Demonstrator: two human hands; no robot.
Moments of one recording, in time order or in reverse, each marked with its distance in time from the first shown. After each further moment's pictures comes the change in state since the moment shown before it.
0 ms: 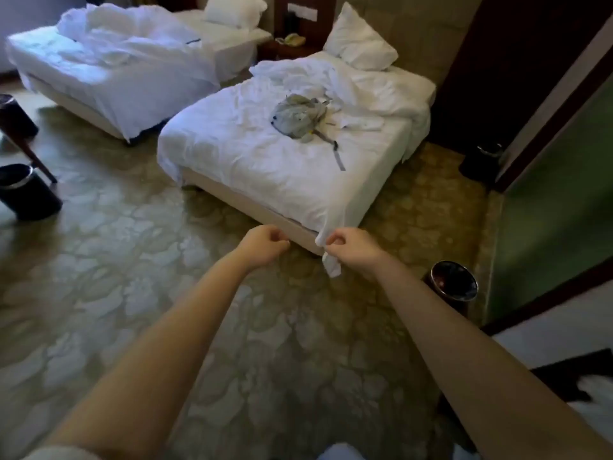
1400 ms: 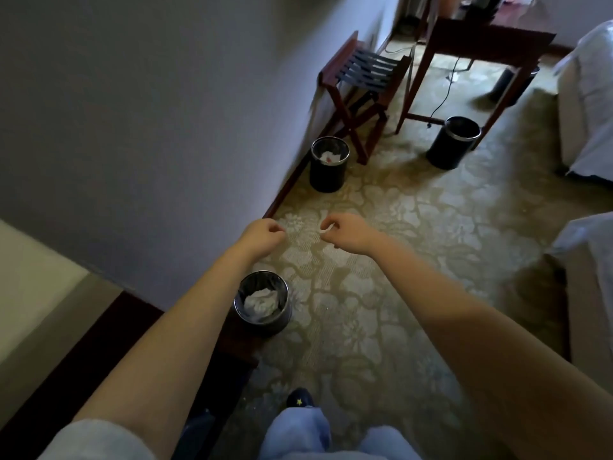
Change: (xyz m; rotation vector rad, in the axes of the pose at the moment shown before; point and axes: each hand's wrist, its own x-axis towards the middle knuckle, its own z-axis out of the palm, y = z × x) left_hand -0.302 -0.409 -0.233 -0.531 0.966 -1.038; right_hand 0.027 -0.472 0.462 -0.571 -1.015 -1.073
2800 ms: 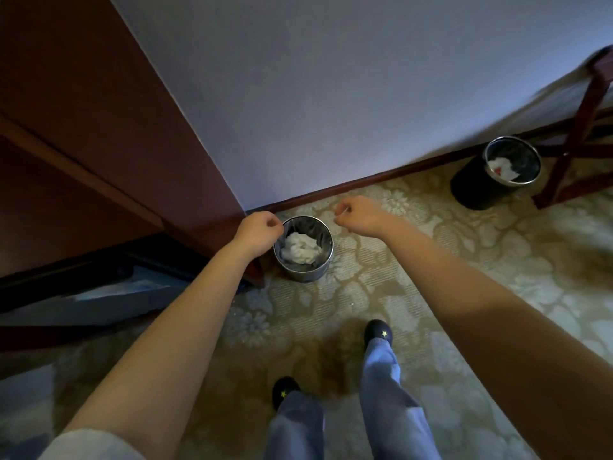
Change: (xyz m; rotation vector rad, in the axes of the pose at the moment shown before) left_hand 0.027 -0.120 0.087 -0.298 0.516 -0.628; right_hand 0.211 0.018 0.090 -0.397 -0.563 -0.426
